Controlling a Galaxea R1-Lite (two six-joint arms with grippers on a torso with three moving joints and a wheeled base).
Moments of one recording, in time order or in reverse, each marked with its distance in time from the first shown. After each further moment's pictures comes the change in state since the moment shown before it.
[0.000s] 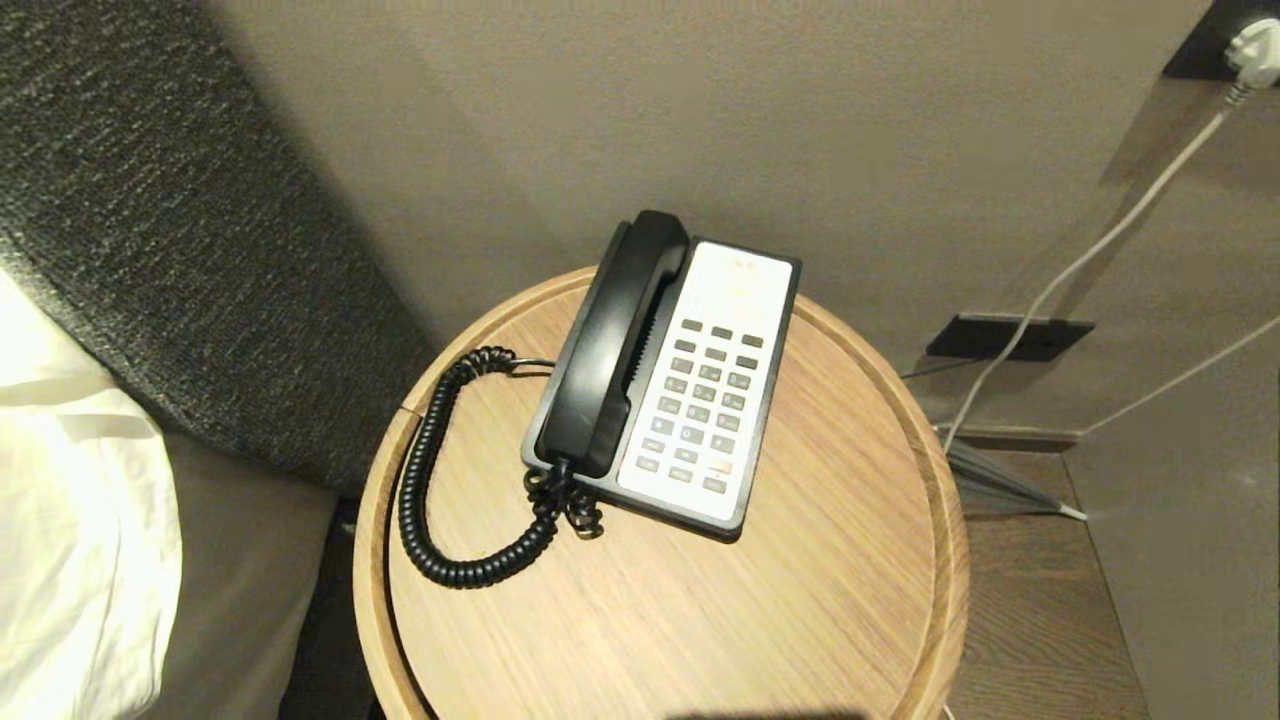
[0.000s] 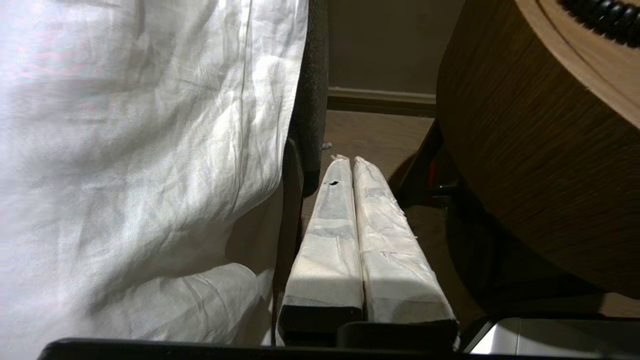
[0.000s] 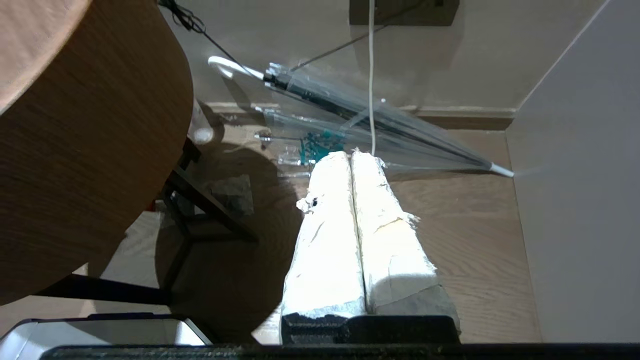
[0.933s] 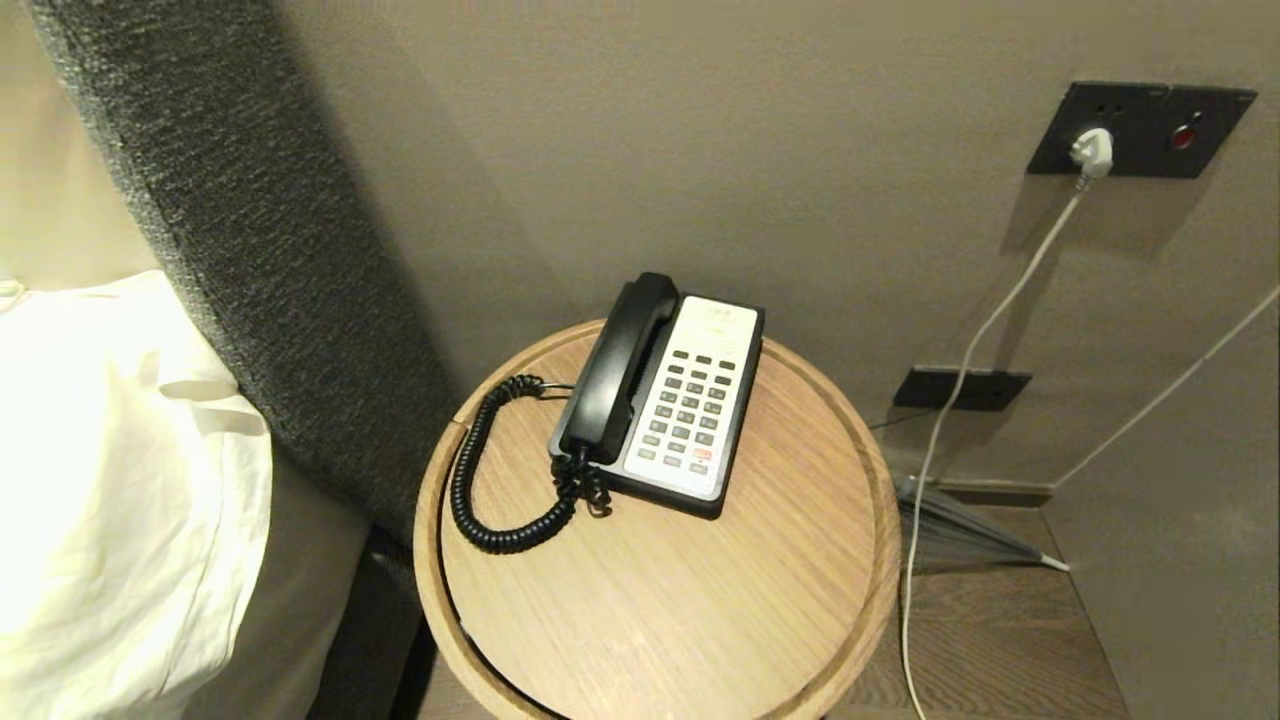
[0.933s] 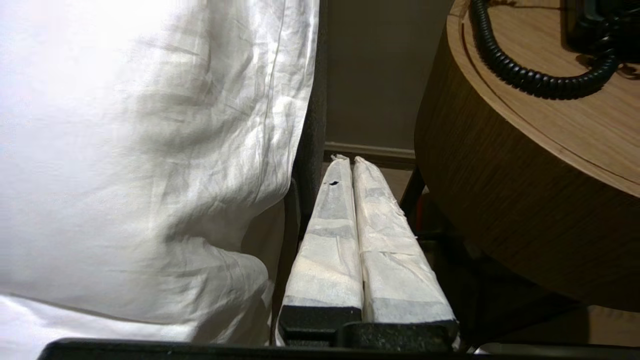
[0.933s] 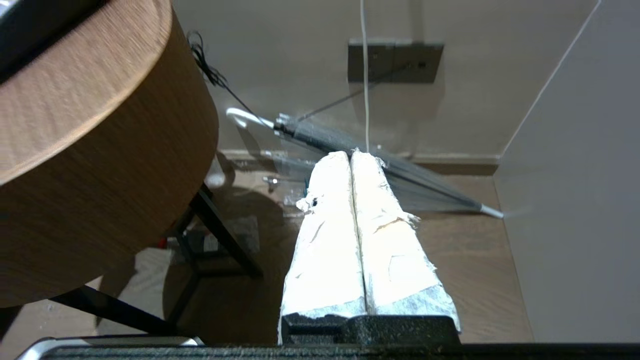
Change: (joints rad) left arm 0.000 0.000 0.000 -0.009 0.002 -0.021; right arm 0.000 0.000 0.000 0.000 0.000 -0.001
